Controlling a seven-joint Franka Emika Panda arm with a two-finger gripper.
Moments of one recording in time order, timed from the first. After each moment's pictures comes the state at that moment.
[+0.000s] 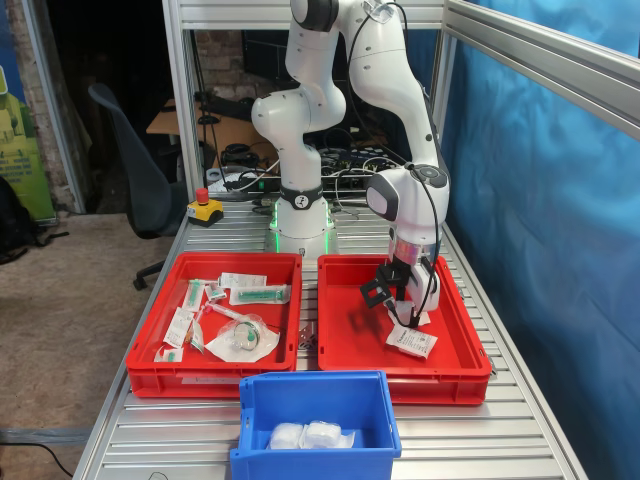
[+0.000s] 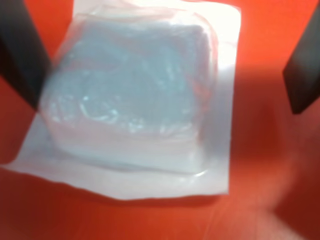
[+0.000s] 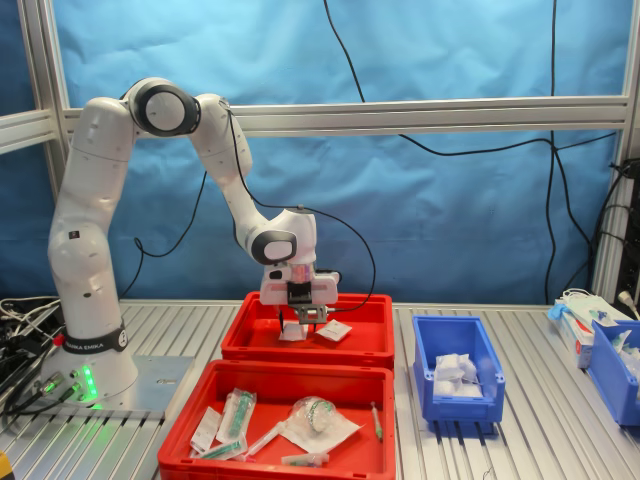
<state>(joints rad) 0.50 0.36 -0.01 -2.42 -0.05 2.76 2.72</state>
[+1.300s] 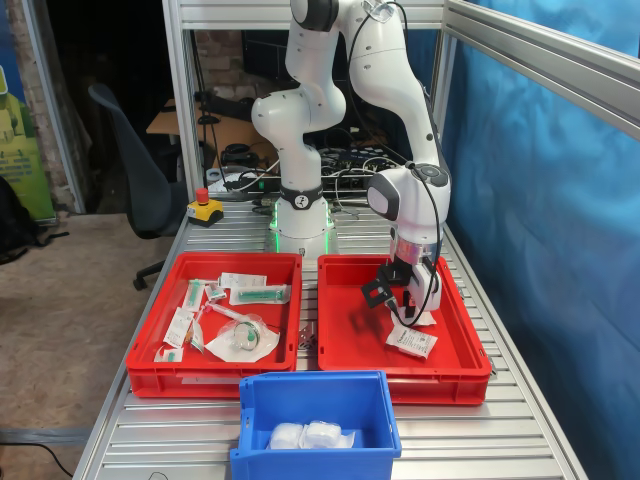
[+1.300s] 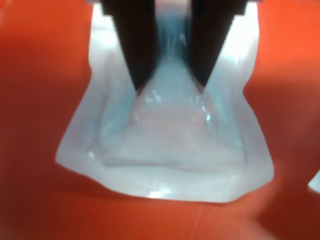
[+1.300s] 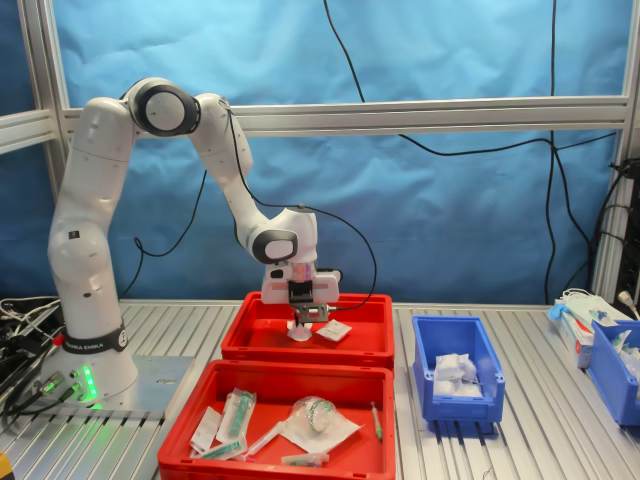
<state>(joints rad) 0.50 0.36 -0.01 -2.42 -0.05 2.76 2.72</state>
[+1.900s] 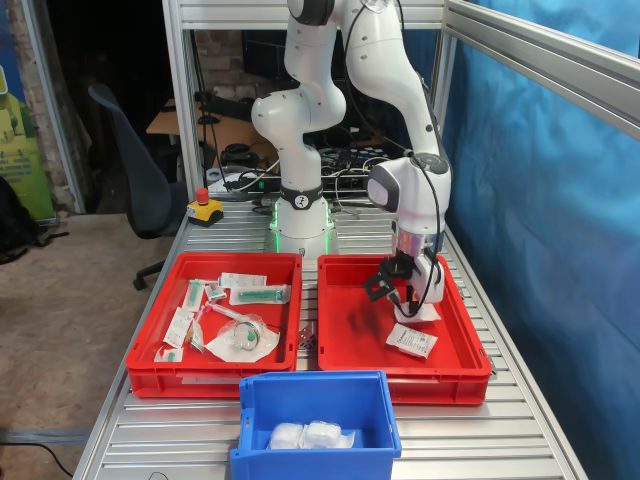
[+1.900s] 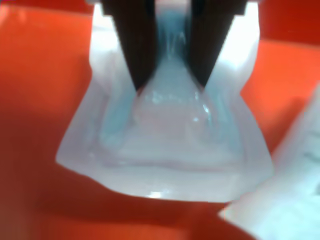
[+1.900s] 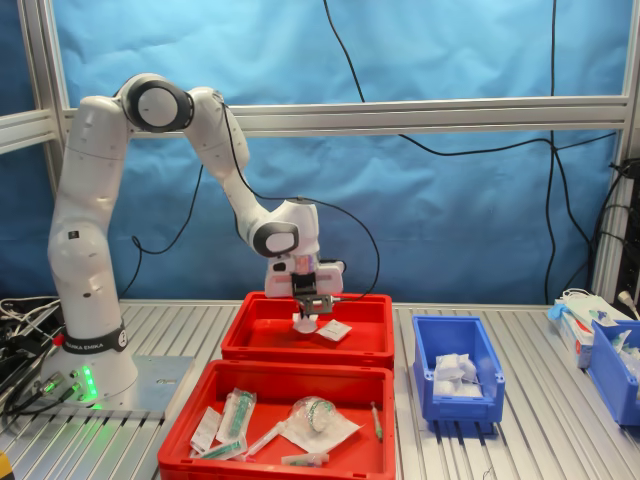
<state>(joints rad) 0.49 0.32 -0.01 -2.42 -0.05 2.76 2.72</state>
